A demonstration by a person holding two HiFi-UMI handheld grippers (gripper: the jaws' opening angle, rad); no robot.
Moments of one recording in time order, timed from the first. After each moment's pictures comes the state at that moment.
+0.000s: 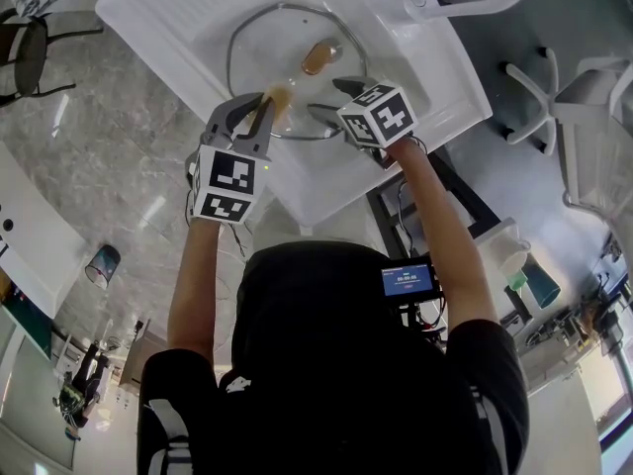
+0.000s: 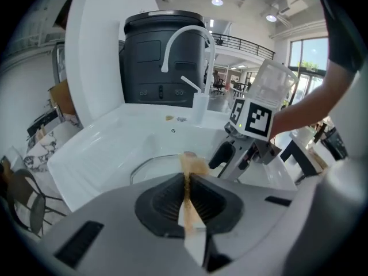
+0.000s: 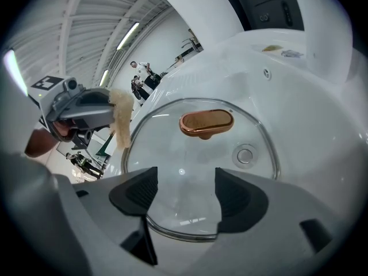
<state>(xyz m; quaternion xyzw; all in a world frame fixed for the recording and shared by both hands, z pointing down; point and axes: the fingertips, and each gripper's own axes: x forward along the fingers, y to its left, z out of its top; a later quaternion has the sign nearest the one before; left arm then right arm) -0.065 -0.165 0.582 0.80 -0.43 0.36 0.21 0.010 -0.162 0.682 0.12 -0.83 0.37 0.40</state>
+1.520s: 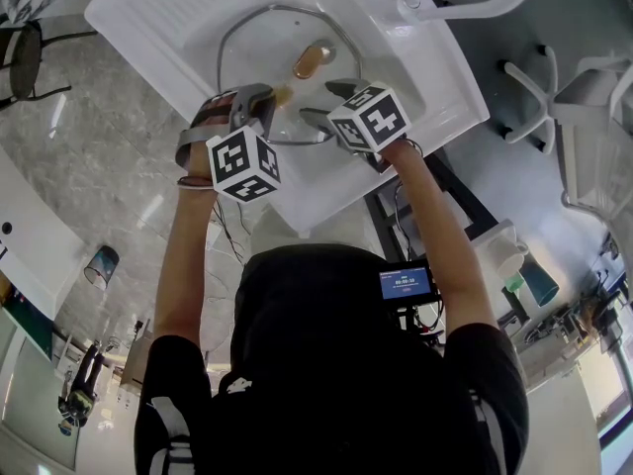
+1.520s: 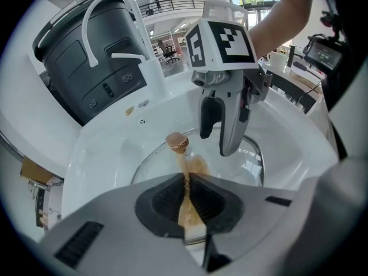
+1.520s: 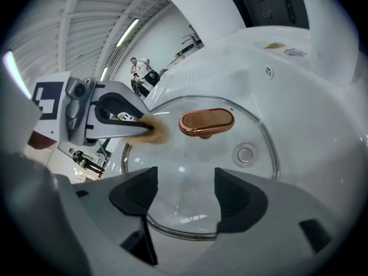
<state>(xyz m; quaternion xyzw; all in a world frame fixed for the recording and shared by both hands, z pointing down) -0.045 -0.170 0.642 0.79 -0.25 0.56 0.03 0.009 -0.161 0.683 0.11 -0.83 0.37 0.41</state>
